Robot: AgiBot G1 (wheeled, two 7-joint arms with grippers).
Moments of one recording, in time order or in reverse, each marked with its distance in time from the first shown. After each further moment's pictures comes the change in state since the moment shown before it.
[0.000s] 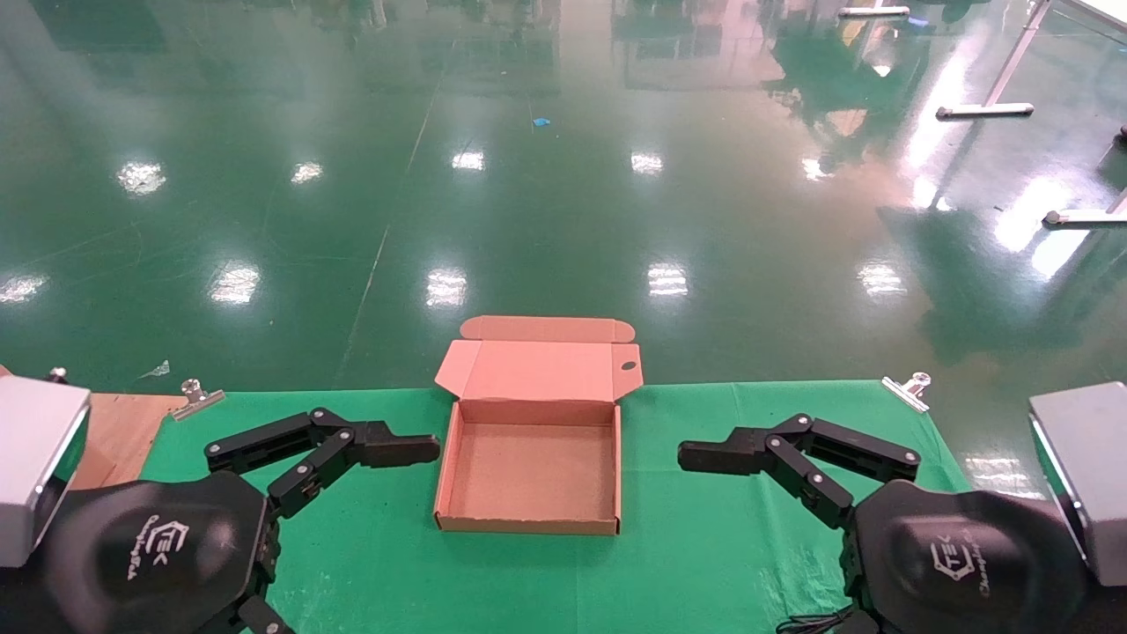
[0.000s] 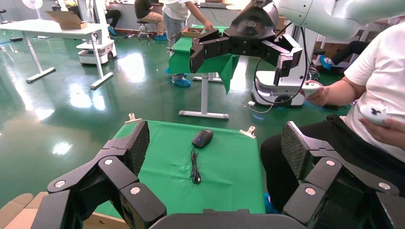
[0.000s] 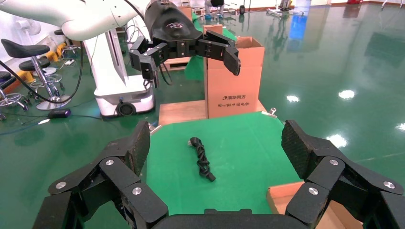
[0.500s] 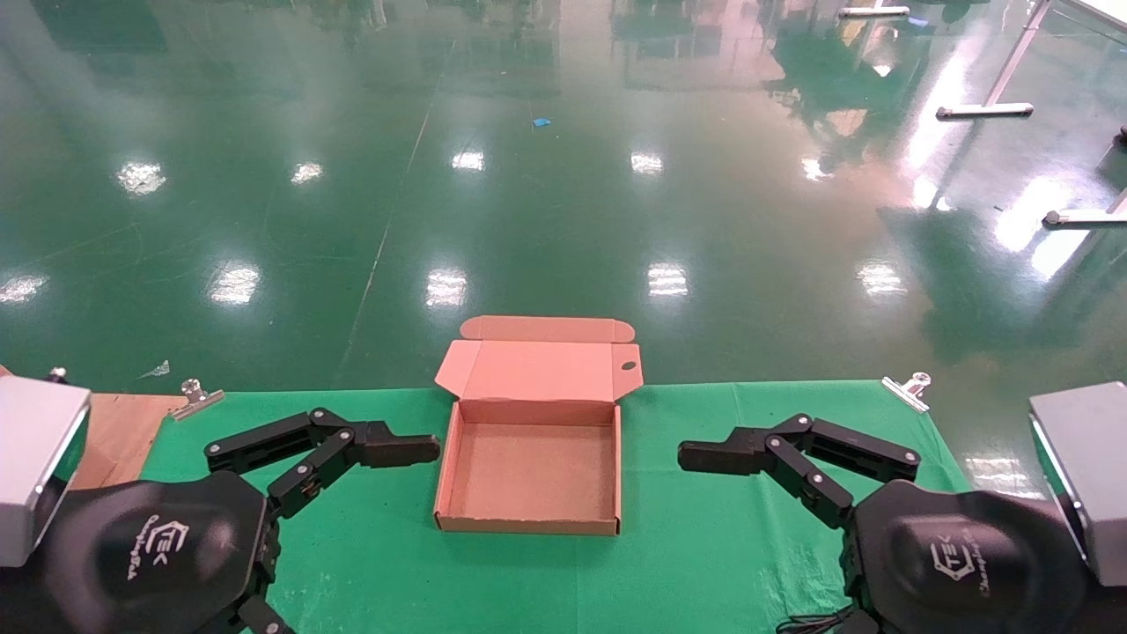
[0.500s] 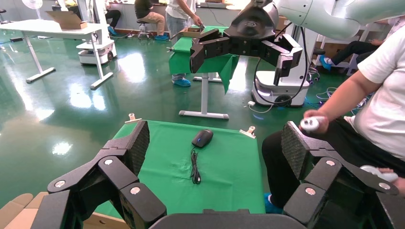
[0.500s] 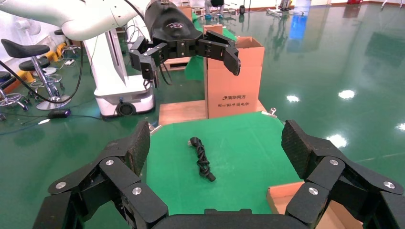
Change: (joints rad) left arm 0.002 0.000 -0.007 0.000 -0.013 -0.002 0.001; right arm -0.002 -0.002 0.005 -0.002 0.015 0.000 0.004
